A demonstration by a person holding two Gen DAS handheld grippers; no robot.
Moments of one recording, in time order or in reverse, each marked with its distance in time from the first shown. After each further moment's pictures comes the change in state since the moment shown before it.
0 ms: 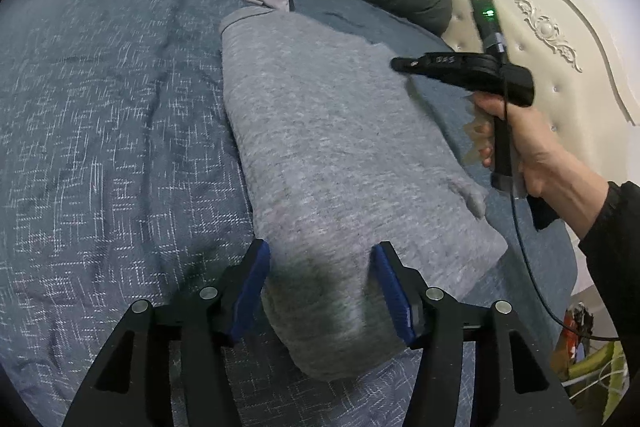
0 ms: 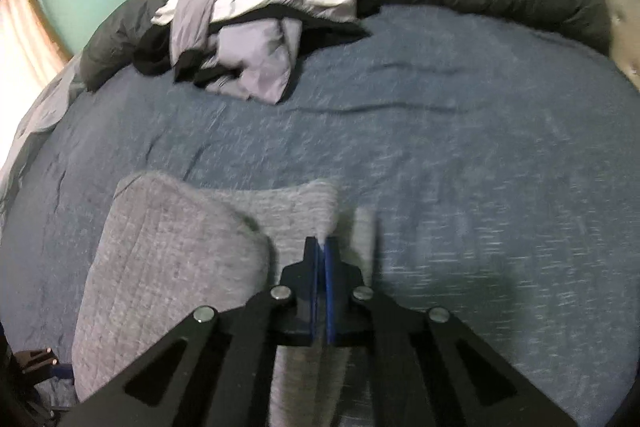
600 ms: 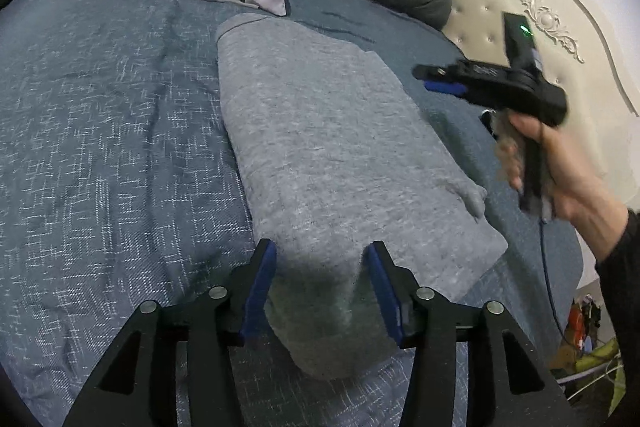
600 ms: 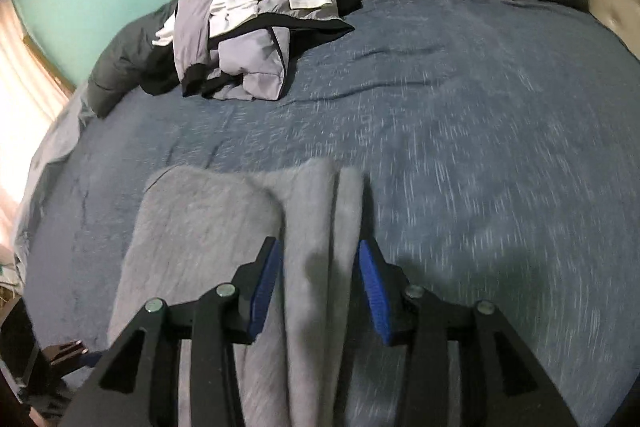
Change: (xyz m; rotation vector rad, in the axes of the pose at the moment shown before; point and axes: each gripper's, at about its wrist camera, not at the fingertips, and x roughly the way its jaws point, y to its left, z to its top) left arm -0.003 -0.009 0.010 0.040 0.013 0.025; right arm -0.020 -0.010 -0.021 0.087 0.020 0.095
